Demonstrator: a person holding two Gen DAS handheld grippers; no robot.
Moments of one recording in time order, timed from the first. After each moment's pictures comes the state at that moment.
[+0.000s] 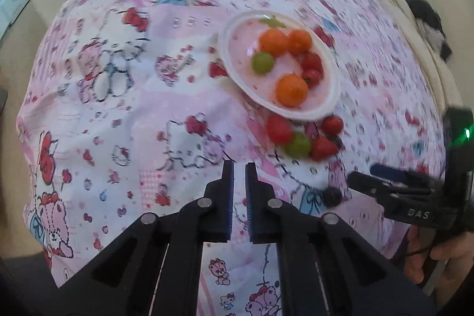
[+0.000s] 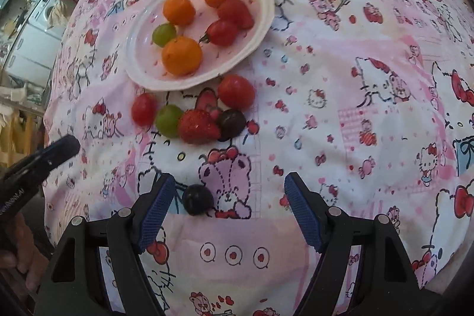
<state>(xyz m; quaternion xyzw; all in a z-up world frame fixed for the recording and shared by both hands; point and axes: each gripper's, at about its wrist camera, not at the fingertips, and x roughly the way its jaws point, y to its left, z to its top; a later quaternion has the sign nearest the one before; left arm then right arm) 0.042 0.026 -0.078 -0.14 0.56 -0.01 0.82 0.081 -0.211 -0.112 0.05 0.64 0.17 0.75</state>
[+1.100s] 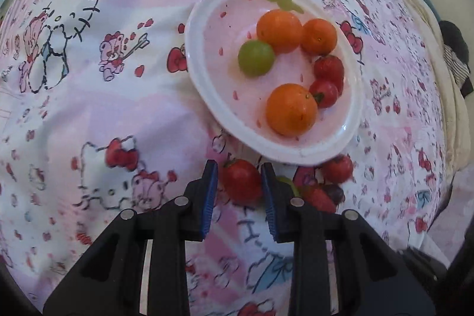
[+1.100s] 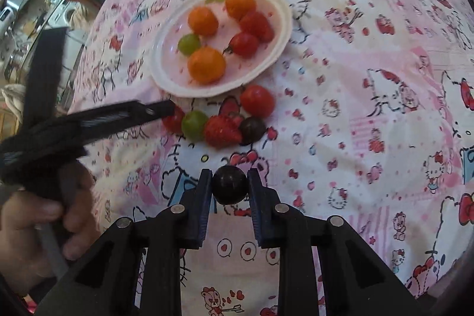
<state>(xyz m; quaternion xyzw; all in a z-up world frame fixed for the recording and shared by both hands) 0.112 -0.015 -0.138 -0.20 0.61 0.03 0.77 0.079 -0.210 -0.095 0.06 0.62 0.22 0.75</state>
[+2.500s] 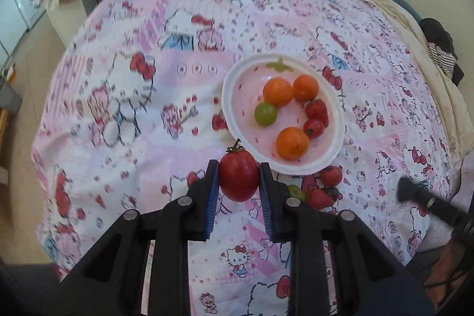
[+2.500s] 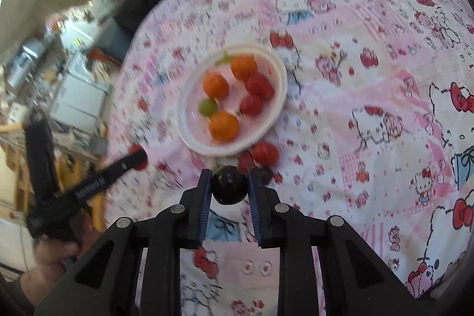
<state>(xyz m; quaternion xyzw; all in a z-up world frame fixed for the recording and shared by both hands) 0.079 0.013 -0.047 -0.11 0.52 0.03 0.85 0.095 -0.249 -0.044 0.20 0.54 0.25 0.78</state>
